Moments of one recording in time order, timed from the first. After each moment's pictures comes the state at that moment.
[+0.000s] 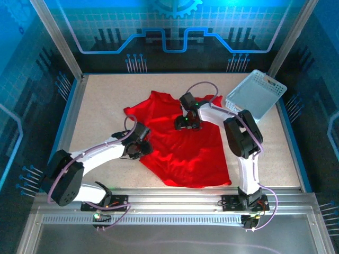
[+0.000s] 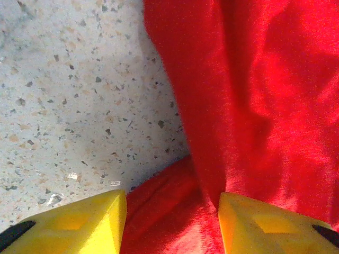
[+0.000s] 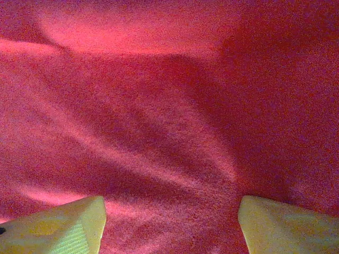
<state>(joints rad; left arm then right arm) -0.55 1.38 0.71 -0.56 -0.02 -0.93 0.50 2.06 1.45 -0.62 -0.11 0.40</state>
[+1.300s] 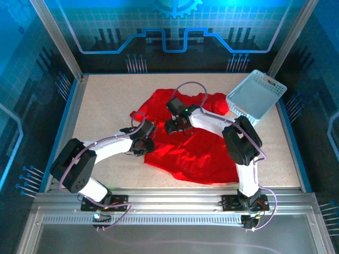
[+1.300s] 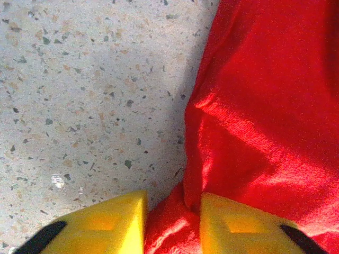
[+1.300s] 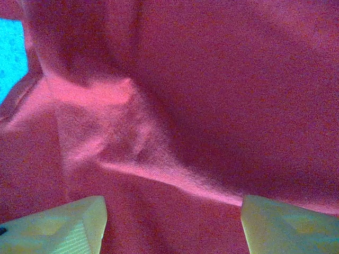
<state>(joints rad) -0.56 1.53 0.80 -0.52 -0.04 -0.87 0.69 2.00 1.47 -0.63 0.05 0.37</state>
